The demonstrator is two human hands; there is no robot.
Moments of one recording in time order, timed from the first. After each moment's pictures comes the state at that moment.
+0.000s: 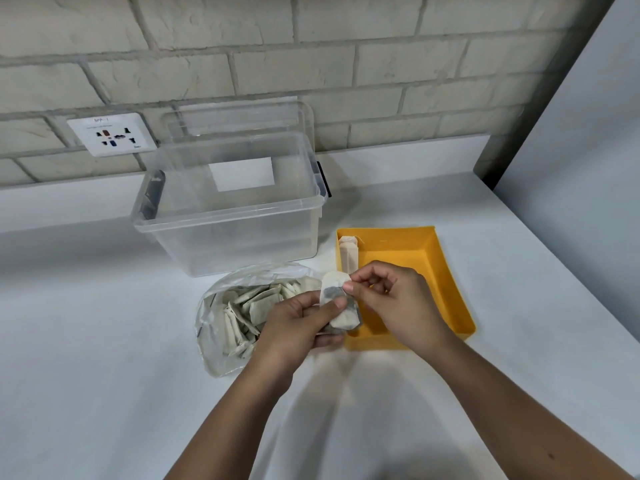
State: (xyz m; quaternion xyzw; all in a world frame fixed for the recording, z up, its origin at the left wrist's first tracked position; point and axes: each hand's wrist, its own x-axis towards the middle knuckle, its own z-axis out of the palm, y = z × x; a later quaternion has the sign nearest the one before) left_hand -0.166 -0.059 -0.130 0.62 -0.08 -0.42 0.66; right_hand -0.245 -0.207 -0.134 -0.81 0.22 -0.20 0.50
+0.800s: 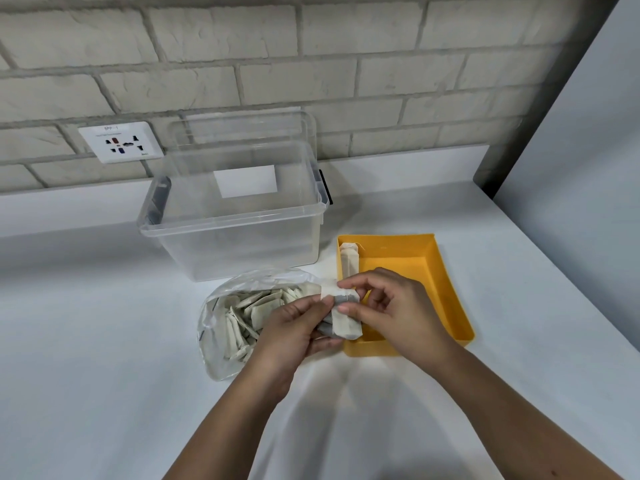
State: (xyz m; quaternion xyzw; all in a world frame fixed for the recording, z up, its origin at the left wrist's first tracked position) left_hand -0.165 -0.055 -0.128 0.59 -0.06 -0.43 0.68; right_hand -0.255 -0.203 -0.123 -0.87 0.14 -0.20 0.44
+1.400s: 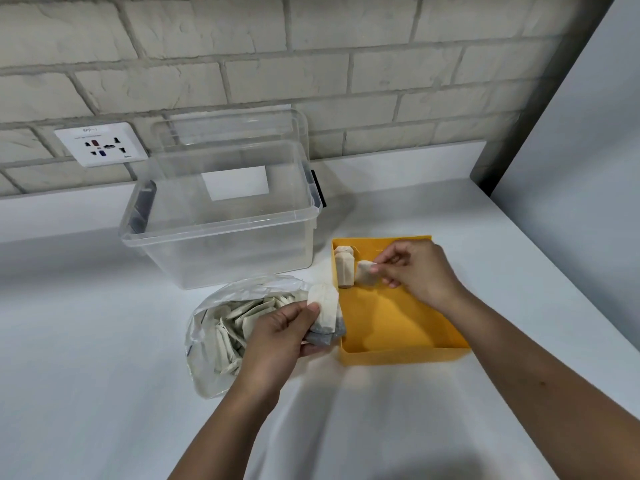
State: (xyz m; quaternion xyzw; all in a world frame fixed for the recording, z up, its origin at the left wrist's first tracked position) left_hand -0.159 -0.057 -0.131 0.64 -0.05 -0.36 0.67; right_hand -0.221 -0.284 -0.129 -0.82 0.28 -0.14 0.49
